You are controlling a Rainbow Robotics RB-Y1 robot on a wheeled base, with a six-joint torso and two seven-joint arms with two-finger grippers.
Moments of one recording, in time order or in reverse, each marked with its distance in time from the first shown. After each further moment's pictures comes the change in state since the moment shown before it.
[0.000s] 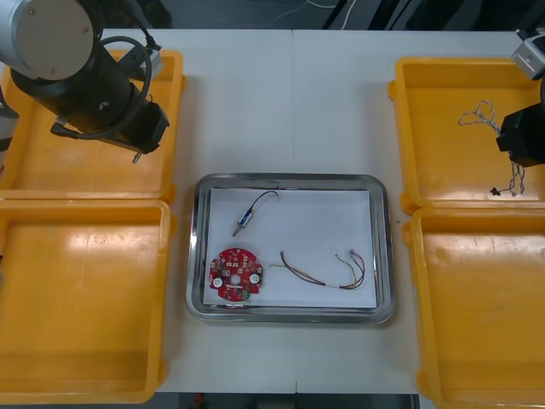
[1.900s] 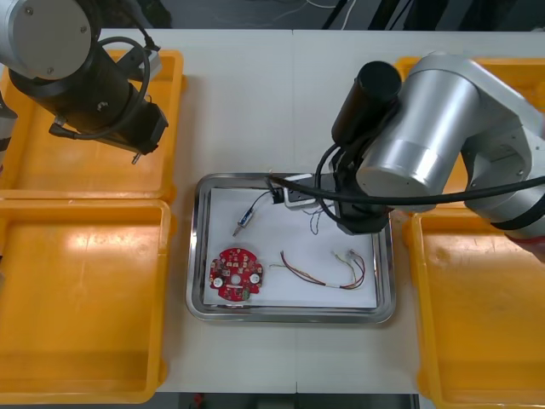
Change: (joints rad) right arm -0.300 0.069 0.934 0.066 0.140 -0.166 0.544; left arm 0.002 0.000 0.006 0.000 0.006 0.006 0.000
